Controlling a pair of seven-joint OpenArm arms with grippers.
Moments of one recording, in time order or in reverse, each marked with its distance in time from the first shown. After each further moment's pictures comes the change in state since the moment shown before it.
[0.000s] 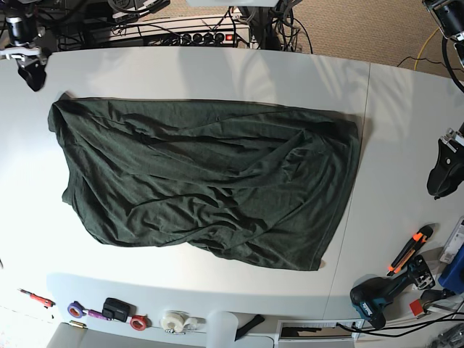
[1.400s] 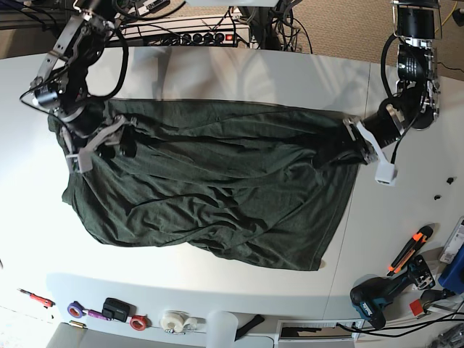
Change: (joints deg) left arm -2.2 5.9 33.9 -0.7 0.1 0.2 -3.4; right arm 8.9 3.4 -48.1 9.2 -23.9 -3.9 -1.7
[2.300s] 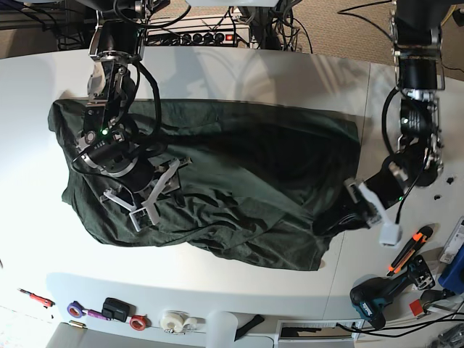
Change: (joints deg) left arm -17.3 0.6 1.3 -5.2 0.2 -0.1 -0.6; right arm 14.3 0.3 -26.3 -2.7 -22.5 -4.9 10.8
